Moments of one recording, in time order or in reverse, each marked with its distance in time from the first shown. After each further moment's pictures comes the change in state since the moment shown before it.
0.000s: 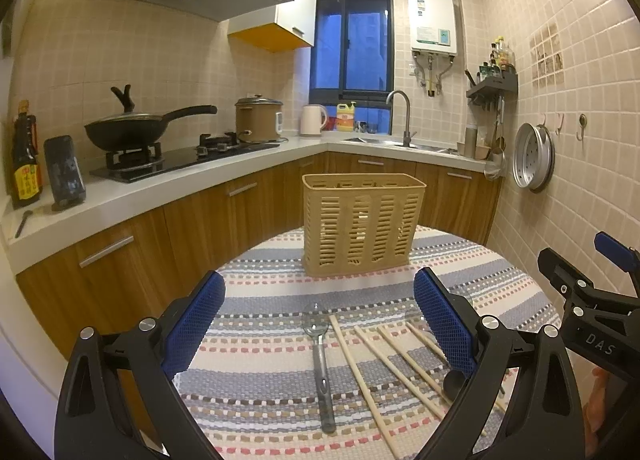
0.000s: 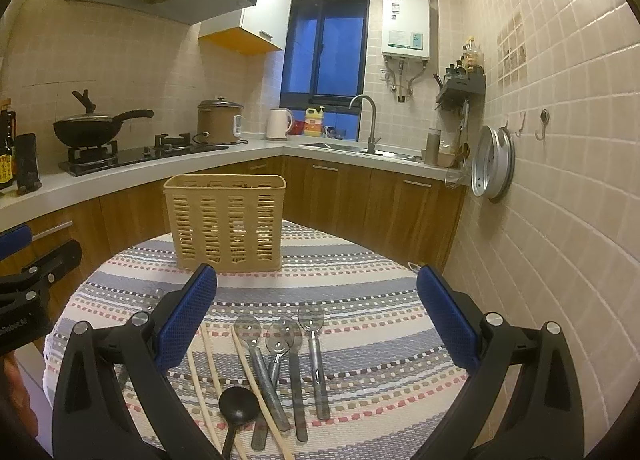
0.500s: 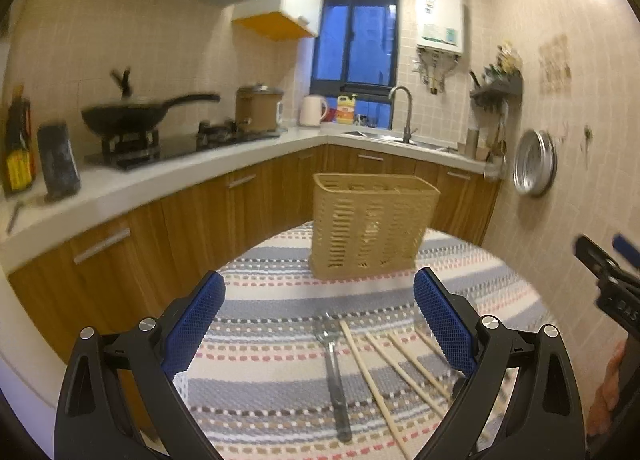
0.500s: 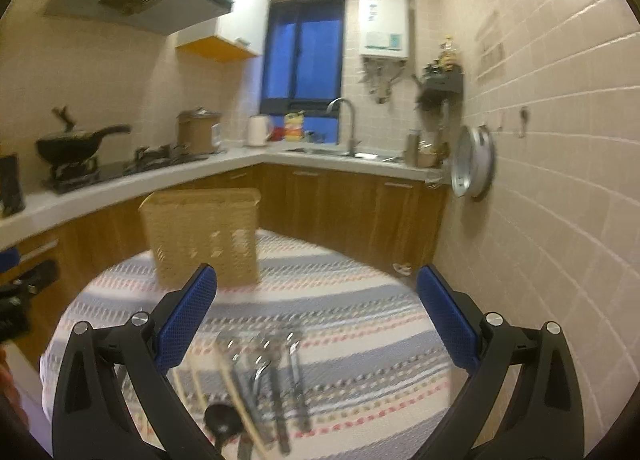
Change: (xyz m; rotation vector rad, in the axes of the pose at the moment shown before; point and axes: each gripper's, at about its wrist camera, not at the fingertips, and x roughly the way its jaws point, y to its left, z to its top) left arm 0.021 0.047 0.026 -0.091 0.072 -0.054; right arm 0.003 -0.032 0.031 0.087 -0.012 -0.056
